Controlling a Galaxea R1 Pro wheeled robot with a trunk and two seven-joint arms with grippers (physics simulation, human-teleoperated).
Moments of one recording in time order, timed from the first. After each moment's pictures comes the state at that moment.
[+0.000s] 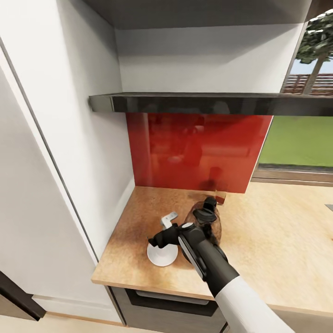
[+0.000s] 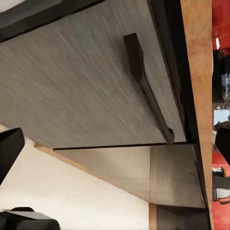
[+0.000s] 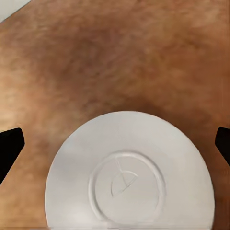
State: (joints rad) left arm 0.04 0.31 0.61 -0.42 0.32 0.22 -1.46; right arm -0.68 0.17 0.44 -1.05 0.04 0.79 0.29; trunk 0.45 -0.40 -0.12
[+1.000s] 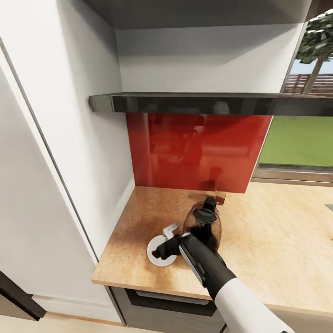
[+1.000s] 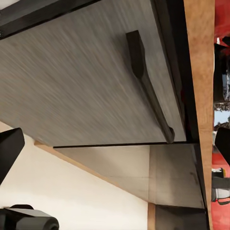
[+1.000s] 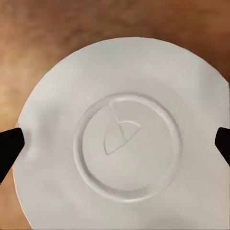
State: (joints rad) left arm 0.04 0.31 0.61 -0.41 0.32 0.23 -1.46; right arm -0.68 0.17 0.44 -0.88 0.04 0.74 0.29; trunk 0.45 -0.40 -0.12
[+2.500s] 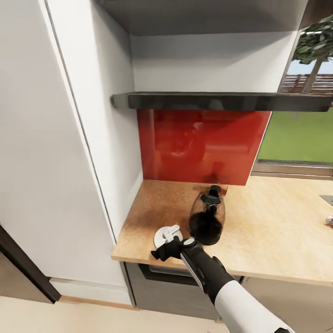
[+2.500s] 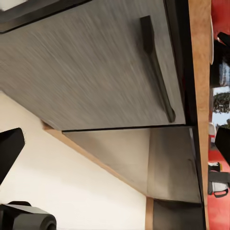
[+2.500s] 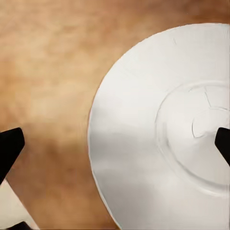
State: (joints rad) left arm 0.04 0.31 0.61 -0.39 0.32 0.23 -1.46; right arm -0.69 0.17 0.44 -0.74 0.04 0.47 0.29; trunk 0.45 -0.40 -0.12
